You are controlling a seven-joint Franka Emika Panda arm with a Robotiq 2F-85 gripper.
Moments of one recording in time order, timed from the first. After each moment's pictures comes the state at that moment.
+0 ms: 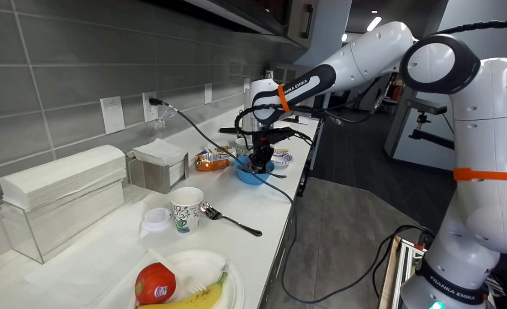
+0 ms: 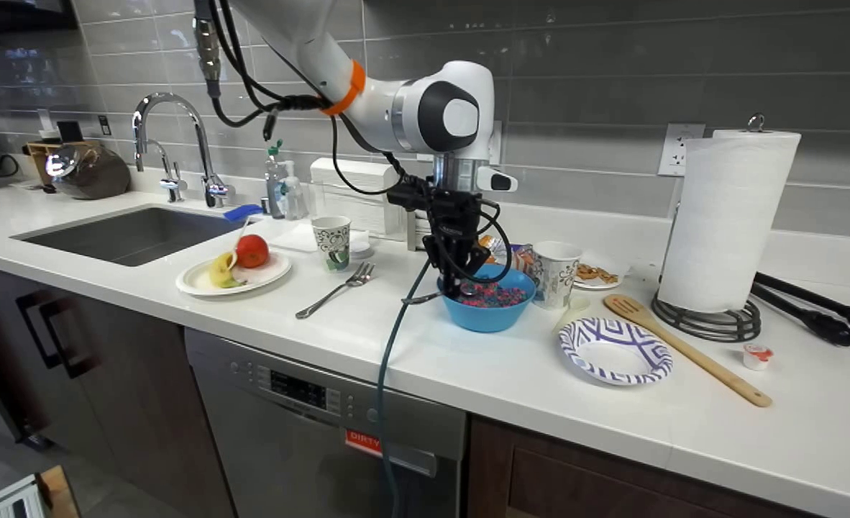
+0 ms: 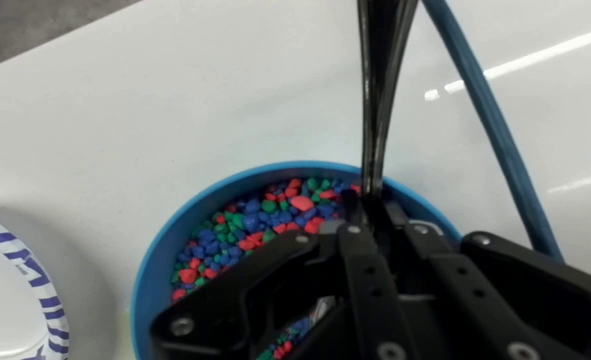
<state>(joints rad) -0.03 0.37 -0.01 -1.81 -0.06 2.07 0.04</state>
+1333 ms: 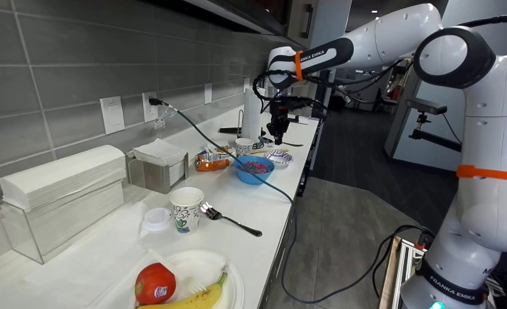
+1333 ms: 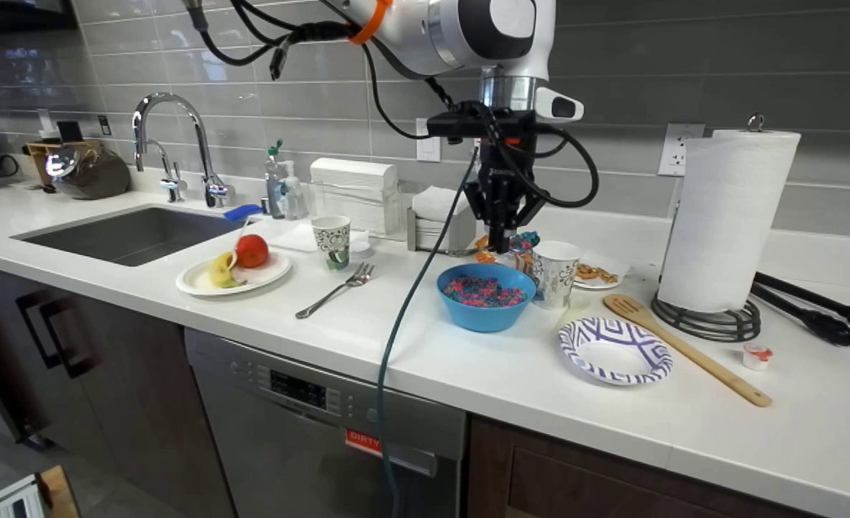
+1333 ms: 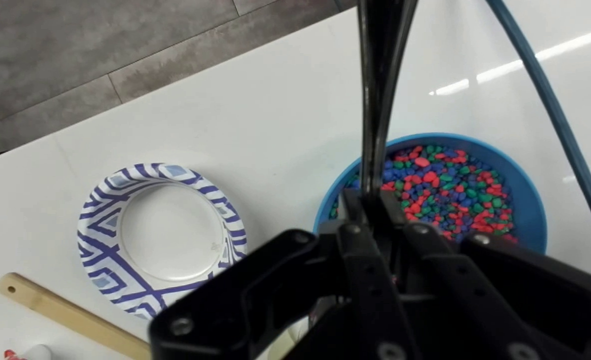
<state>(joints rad) -0.11 0.28 -0.08 -1.67 -0.06 1.86 -0.10</state>
